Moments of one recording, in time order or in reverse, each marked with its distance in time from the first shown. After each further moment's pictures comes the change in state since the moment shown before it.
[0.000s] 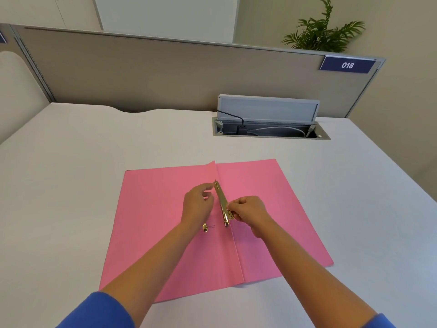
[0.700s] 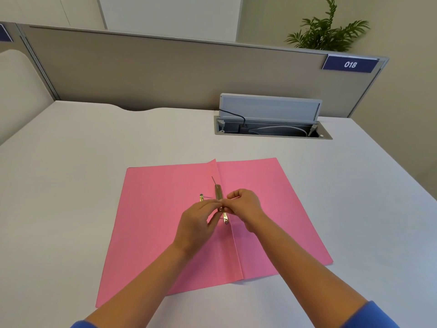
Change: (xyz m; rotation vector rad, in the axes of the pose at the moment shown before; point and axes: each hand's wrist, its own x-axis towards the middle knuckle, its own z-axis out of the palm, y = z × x) left_hand -0.051 -0.007 -0.018 0.339 0.058 0.737; right_hand -0.001 -0.008 0.010 0.070 0.008 -0.046
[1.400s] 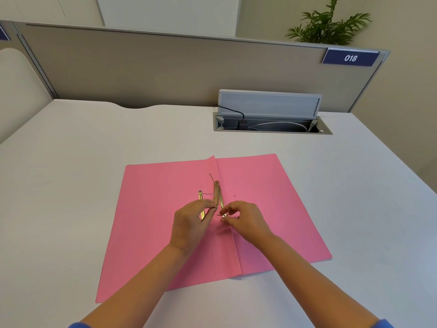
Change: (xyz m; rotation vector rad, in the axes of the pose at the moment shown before) left_hand -0.011 -0.004 0.003 -0.116 0.128 -0.184; right_hand -0.012 0.044 -0.015 -0.551 -0.102 -0.381
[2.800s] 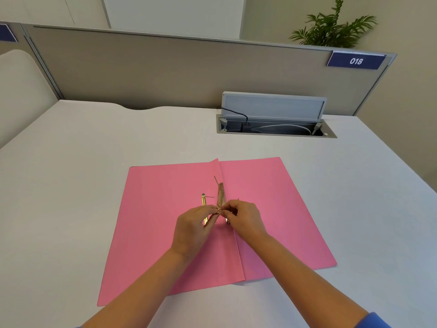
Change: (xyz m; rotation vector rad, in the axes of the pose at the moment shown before) left_hand -0.002 0.000 -0.002 0.050 -0.057 0.048; right_hand 0.013 -0.007 0.009 0.049 0.074 0.056
